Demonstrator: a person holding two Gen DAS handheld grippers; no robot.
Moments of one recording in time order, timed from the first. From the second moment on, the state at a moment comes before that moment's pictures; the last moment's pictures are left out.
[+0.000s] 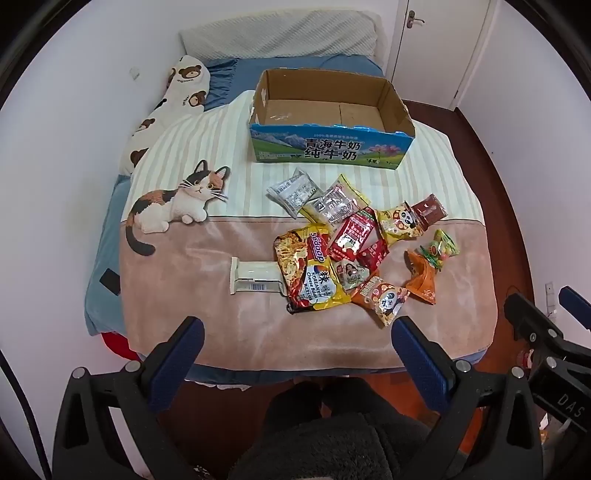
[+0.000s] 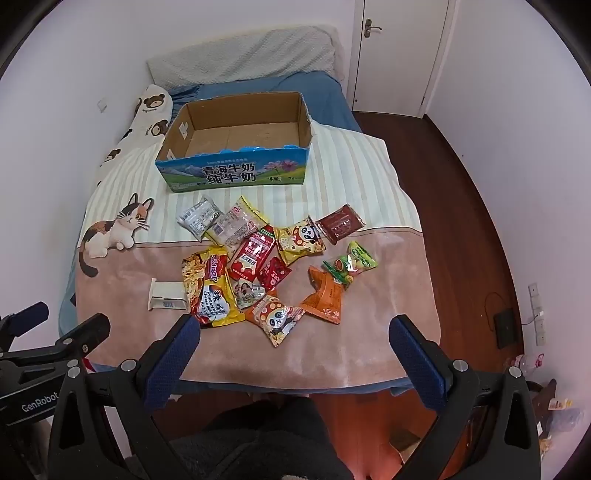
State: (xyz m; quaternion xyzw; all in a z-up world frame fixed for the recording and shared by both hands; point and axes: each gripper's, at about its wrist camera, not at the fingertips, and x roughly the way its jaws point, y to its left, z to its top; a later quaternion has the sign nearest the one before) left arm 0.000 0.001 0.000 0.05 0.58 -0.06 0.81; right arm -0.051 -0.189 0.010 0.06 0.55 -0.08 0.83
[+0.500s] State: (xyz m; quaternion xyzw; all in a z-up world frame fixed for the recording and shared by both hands) left arm -0.001 -0.003 -0.008 0.06 0.59 -0.06 0.81; right arm -0.044 -0.194 0.008 0.06 0.55 -0.08 0.83
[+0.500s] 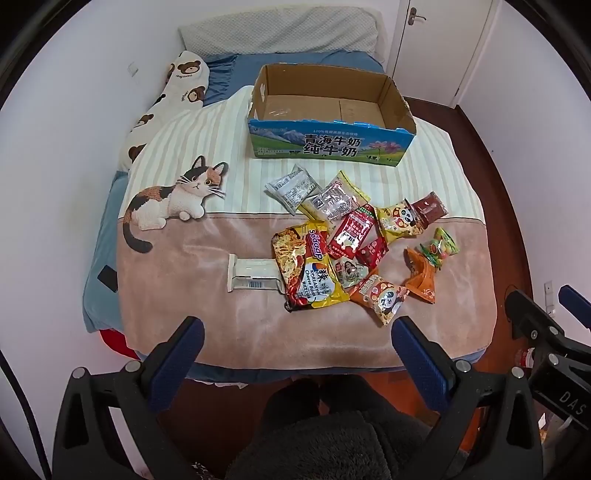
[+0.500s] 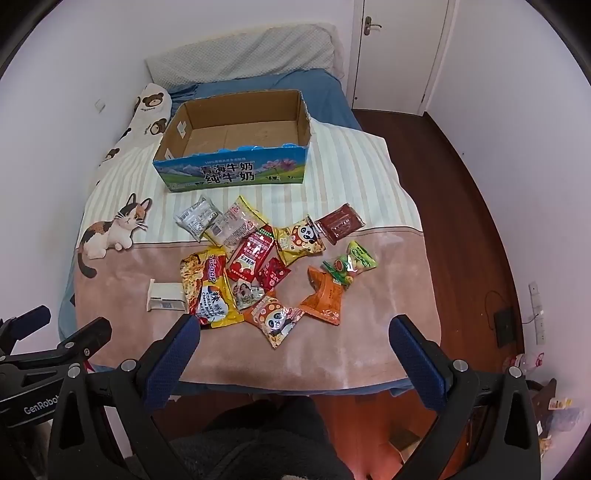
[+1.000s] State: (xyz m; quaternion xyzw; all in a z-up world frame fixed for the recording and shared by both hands) left arm 0.001 -0.004 -0.008 0.06 0.59 -0.06 0.81; right arm -0.041 -0.191 0.004 0.06 0.55 -0.08 0.83
